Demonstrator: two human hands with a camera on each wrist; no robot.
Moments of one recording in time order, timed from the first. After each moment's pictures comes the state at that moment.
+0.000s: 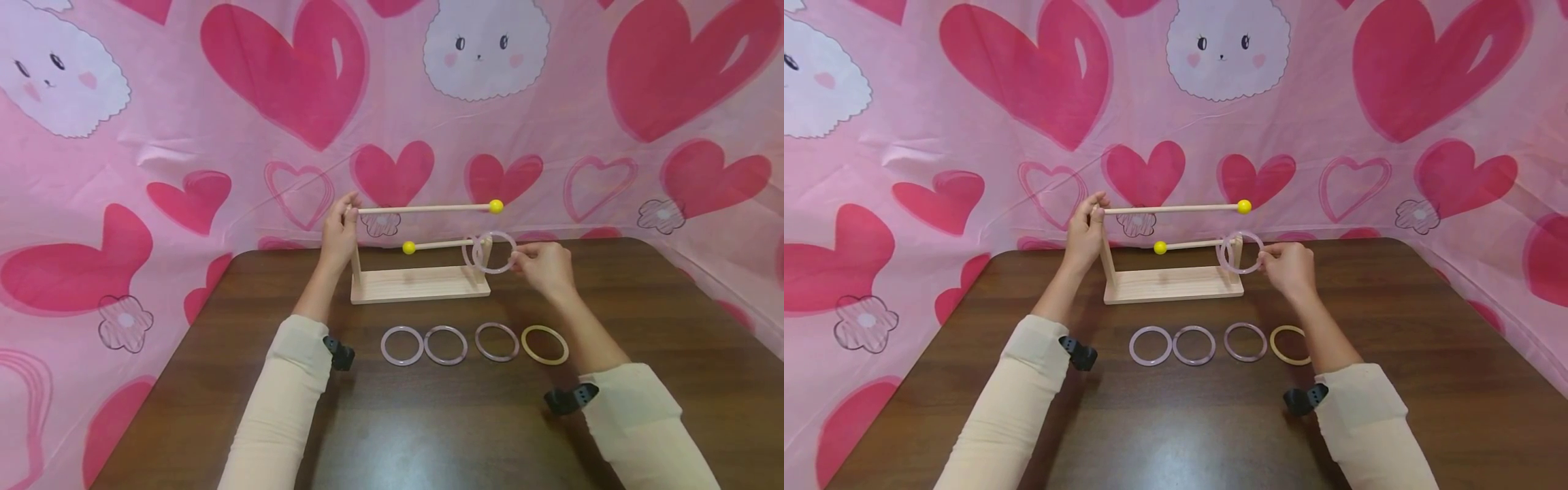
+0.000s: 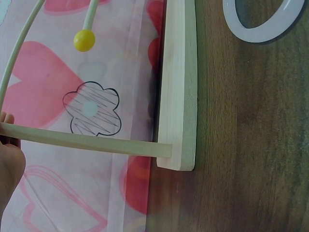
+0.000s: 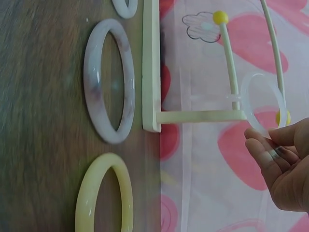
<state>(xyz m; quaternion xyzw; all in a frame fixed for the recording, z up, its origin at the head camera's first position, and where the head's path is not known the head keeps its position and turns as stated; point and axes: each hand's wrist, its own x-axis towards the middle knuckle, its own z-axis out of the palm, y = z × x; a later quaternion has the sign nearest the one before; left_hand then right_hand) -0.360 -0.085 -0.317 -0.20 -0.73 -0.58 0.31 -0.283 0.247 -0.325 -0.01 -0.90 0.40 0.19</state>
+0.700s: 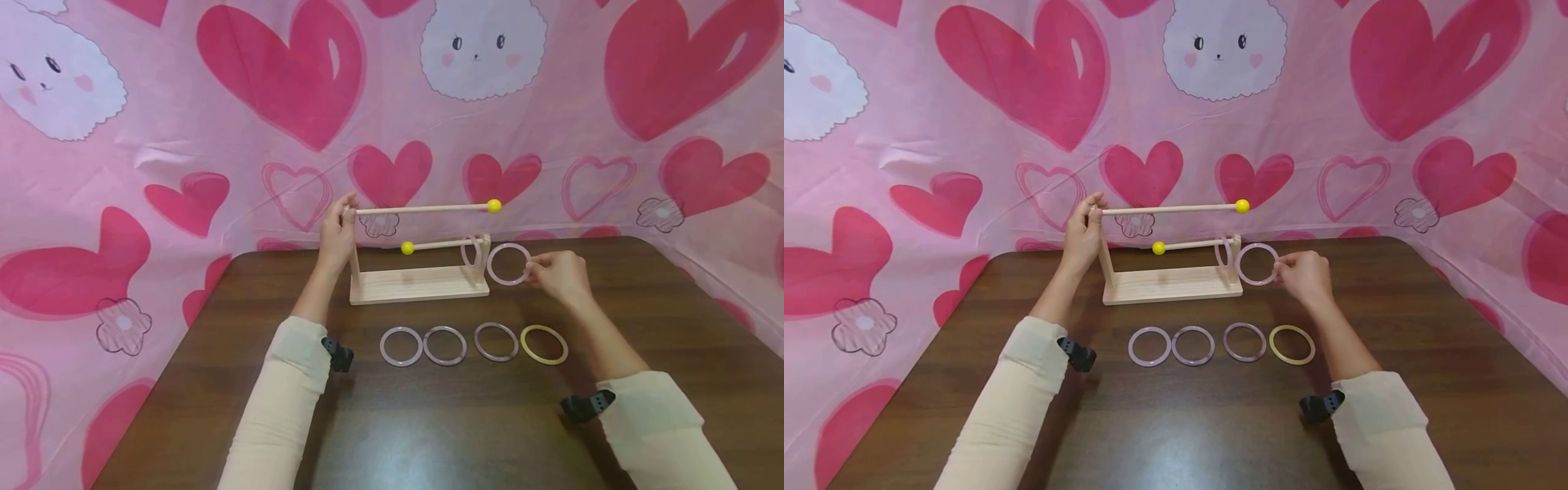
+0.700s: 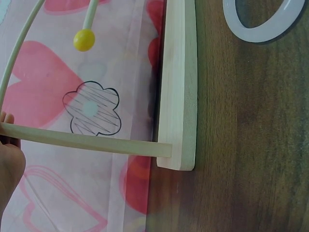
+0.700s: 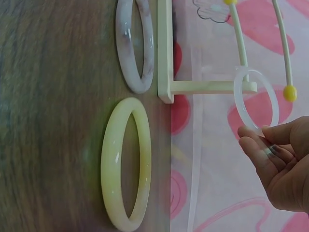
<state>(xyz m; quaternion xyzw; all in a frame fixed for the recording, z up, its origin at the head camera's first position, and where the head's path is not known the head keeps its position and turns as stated) -0.361 -0.085 -0.317 -0.19 -0.73 -0.58 0.30 -0.275 0.275 -0.333 -0.01 -0.91 0.38 0.15</state>
